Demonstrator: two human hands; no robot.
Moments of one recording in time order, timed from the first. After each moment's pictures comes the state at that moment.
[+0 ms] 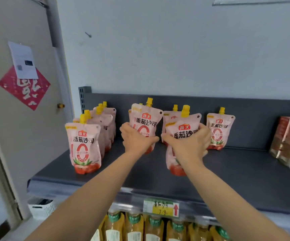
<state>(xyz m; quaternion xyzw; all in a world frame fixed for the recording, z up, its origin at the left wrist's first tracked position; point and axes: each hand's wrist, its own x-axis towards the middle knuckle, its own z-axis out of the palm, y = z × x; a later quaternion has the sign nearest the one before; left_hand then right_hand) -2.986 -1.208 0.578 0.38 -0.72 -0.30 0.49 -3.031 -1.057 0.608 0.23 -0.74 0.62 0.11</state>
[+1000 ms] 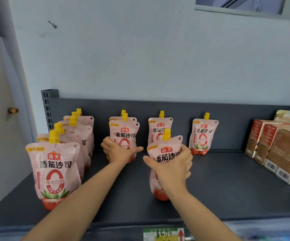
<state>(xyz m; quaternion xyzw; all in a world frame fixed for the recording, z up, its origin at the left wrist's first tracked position) -3.028 -1.282 0.548 0.40 -0.71 -0.39 0.43 -3.023 -1.103 0.570 0.18 -0.77 0.60 0.11</state>
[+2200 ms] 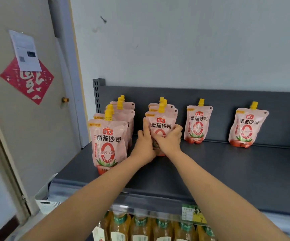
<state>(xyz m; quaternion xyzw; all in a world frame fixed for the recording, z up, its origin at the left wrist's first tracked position) -2.944 -1.278 0.543 0.28 -0.88 -0.23 0.29 -3.024 -1.220 0.555 0.29 -0.75 0.60 -0.02</state>
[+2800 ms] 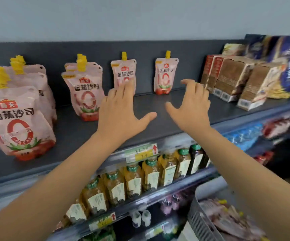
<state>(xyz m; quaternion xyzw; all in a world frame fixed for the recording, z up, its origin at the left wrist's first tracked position) -2.920 -1.141 0.580 0.07 -0.94 -0.08 0.34 -3.010 -0.983 0.573 0.18 -0.89 0.31 0.29</state>
